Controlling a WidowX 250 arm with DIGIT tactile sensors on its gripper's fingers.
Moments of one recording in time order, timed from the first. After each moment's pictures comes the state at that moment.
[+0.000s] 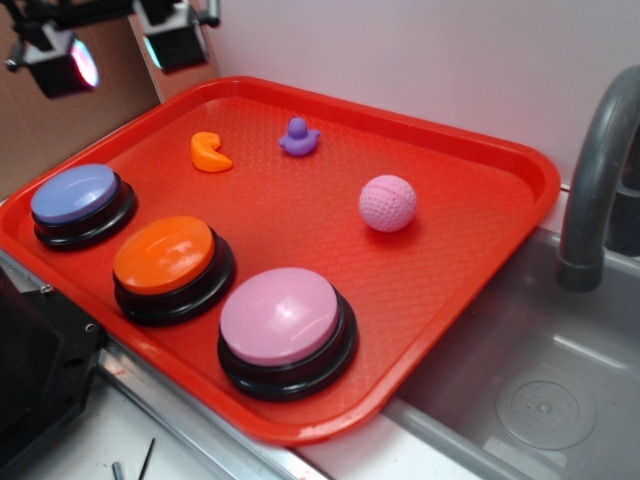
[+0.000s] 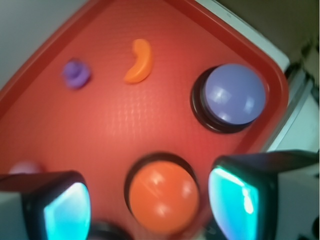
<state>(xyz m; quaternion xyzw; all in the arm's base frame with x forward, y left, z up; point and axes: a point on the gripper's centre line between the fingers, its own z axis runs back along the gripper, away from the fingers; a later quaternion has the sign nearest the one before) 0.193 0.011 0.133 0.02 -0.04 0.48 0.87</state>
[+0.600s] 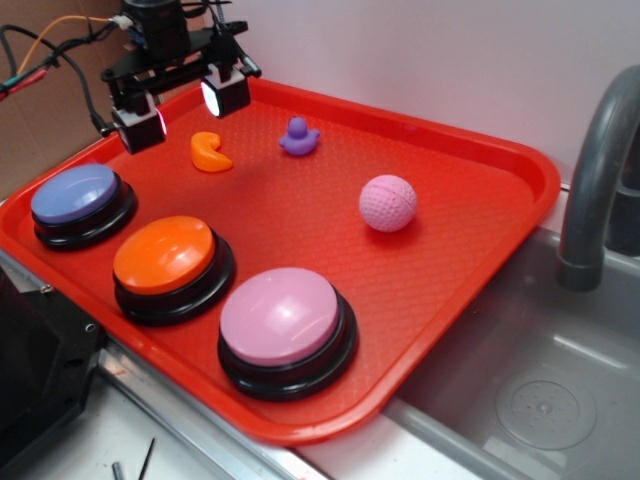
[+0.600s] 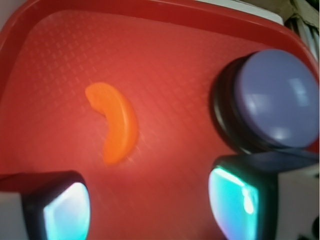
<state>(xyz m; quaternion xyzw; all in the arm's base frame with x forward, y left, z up) 0.241 0.058 0.066 0.08 -0.08 0.65 0.75</state>
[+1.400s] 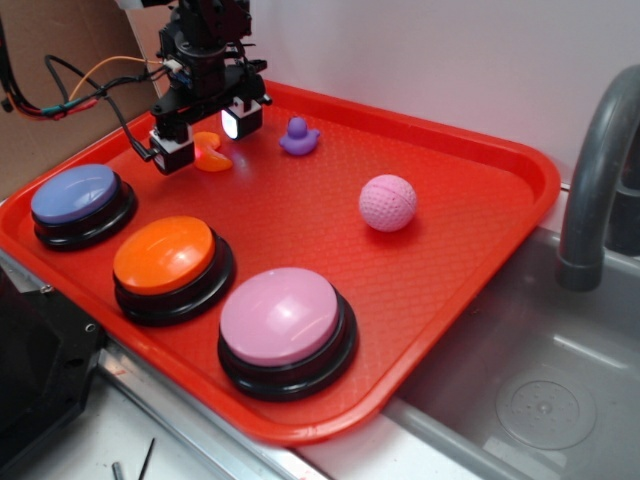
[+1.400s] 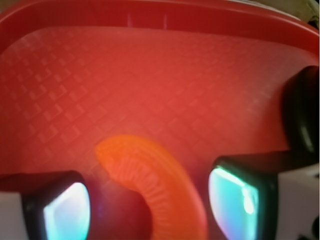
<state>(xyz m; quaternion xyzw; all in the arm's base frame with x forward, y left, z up) 0.267 0.091 0.021 0.13 -0.11 0.69 0.71</state>
